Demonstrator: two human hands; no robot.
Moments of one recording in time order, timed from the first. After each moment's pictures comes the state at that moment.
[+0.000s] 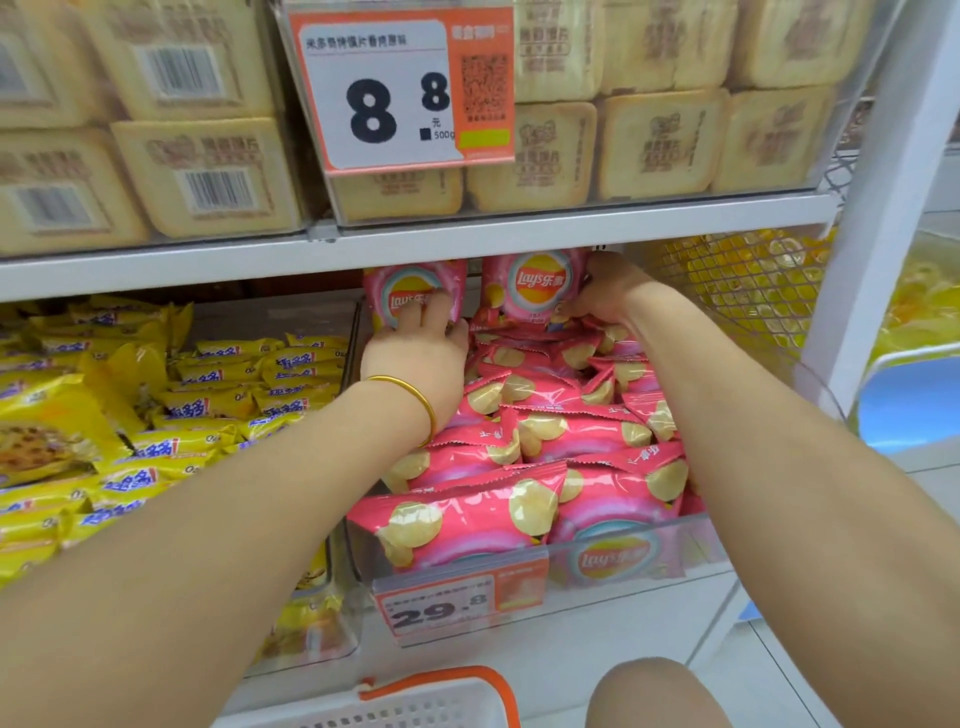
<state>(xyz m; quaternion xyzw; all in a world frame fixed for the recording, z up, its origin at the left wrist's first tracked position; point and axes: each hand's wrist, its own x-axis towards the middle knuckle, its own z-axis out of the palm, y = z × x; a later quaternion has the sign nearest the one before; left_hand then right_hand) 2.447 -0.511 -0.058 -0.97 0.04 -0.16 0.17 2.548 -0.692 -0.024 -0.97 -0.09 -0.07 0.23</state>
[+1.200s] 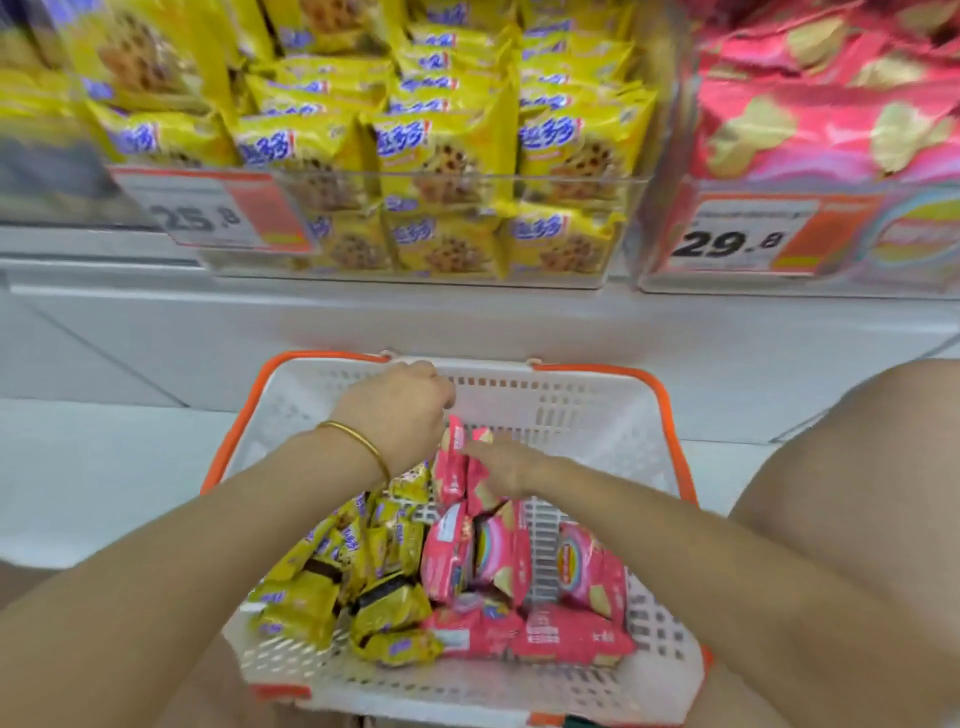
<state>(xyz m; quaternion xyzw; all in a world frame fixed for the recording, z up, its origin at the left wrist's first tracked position) 2.189 -0.358 -0.222 -0.99 0.02 0.14 -0.02 2.253 -0.485 -0.362 -0.85 -0.34 0.41 0.05</state>
